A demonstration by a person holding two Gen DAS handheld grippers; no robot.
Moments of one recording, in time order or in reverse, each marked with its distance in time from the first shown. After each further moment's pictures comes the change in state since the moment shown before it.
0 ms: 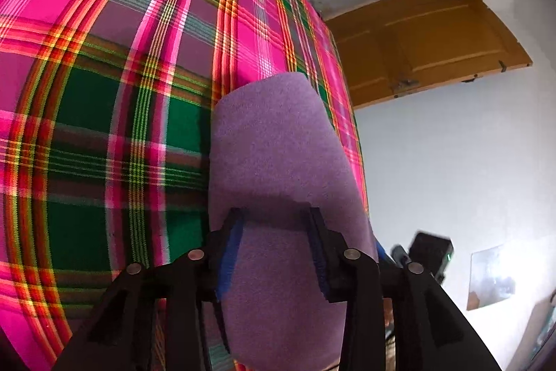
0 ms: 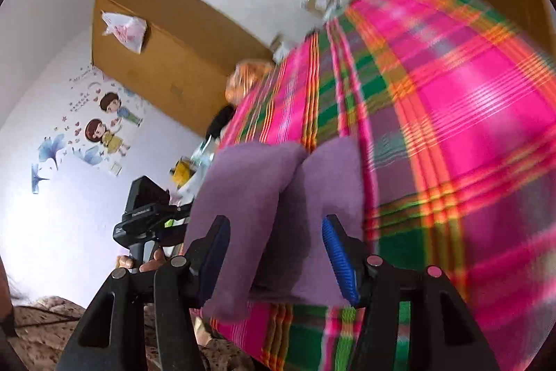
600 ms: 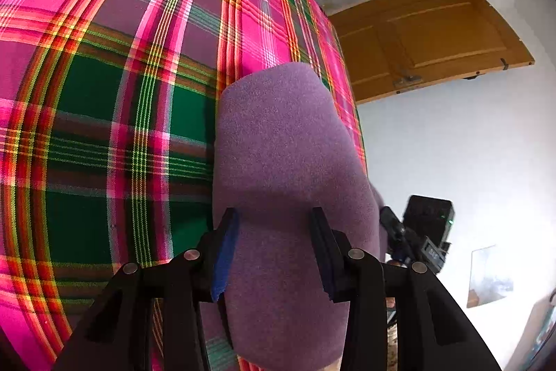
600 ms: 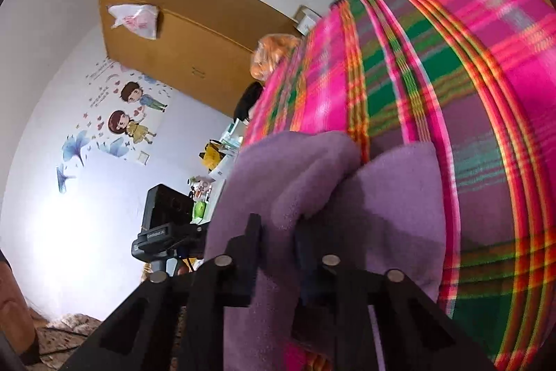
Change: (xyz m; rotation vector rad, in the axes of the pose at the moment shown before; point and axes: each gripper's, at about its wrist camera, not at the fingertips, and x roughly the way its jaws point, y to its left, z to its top) left arm 0.004 -0.001 -0.009 -0.006 0.014 0.006; right arm 0.045 0.020 0.026 -0.025 0.051 0.102
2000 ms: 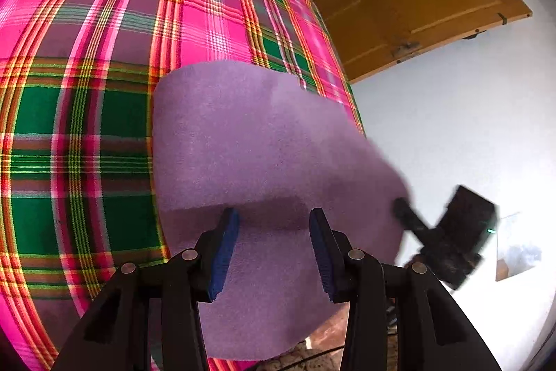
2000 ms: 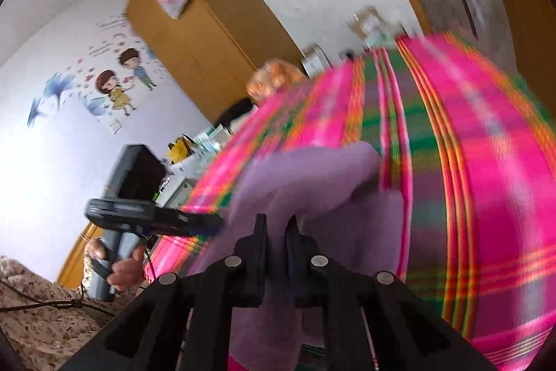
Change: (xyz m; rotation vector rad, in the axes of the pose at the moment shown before) left arm 0.034 -0.066 -0.009 0.145 0.044 0.080; right arm -0.049 0.058 -0.010 -0.349 -0.118 -0.200
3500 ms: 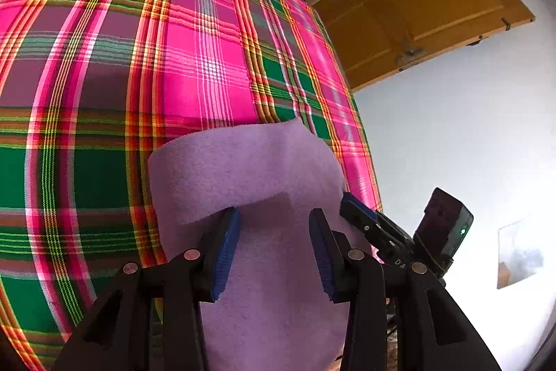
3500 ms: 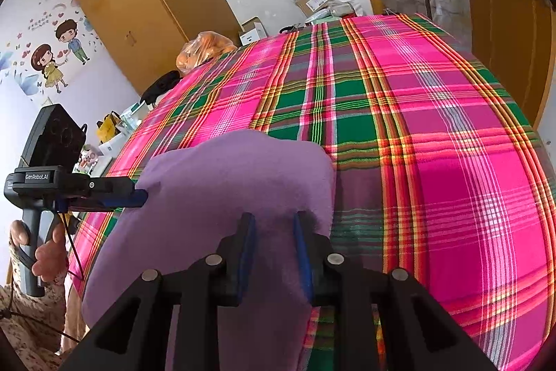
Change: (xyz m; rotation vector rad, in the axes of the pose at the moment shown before) left arm 0.021 0.012 0.041 0.000 -0.024 -0.013; right arm 0.072 -0.064 0.000 0.028 0.152 -0.304
